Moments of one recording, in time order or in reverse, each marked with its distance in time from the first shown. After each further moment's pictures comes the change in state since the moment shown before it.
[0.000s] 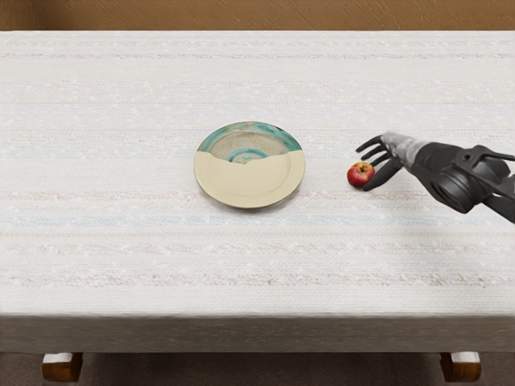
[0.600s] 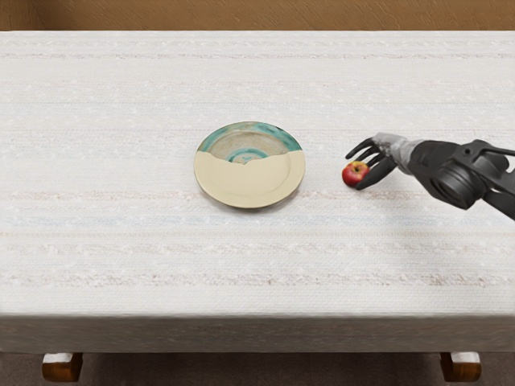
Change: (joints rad) left arm 0.000 0.000 0.000 0.000 0.000 0.000 0.000; right arm 0.012 0.001 0.017 0.002 0.010 0.077 -0.002
